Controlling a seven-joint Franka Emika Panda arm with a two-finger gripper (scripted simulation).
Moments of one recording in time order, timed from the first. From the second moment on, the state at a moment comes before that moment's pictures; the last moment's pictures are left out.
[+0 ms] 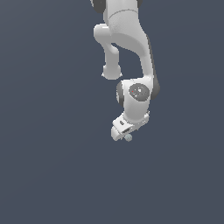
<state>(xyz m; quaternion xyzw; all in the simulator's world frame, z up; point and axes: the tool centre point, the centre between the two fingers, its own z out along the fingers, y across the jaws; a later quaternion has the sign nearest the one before) 0.018 0.090 0.073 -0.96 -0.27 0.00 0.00</state>
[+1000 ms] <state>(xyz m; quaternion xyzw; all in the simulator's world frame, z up) 0.018 0.092 0.022 -0.96 -0.28 0.00 0.00</state>
